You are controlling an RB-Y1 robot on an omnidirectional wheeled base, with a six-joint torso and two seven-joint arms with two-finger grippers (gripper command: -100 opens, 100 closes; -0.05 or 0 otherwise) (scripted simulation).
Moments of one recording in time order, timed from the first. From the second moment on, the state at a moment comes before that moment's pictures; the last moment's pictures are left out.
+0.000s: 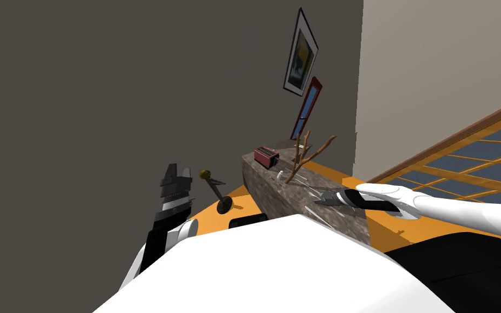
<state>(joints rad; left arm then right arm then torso) 0.55 0.01 0.07 -2.28 0.03 -0.42 -0.06 0.30 -1.66 0.68 -1.31 0.44 -0.57 -0.07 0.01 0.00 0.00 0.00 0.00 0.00</state>
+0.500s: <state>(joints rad) 0.55 0.01 0.07 -2.28 0.03 -0.42 -0.06 0.29 -1.64 0.68 -1.26 0.44 -0.61 -0.01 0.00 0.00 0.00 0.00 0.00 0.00</state>
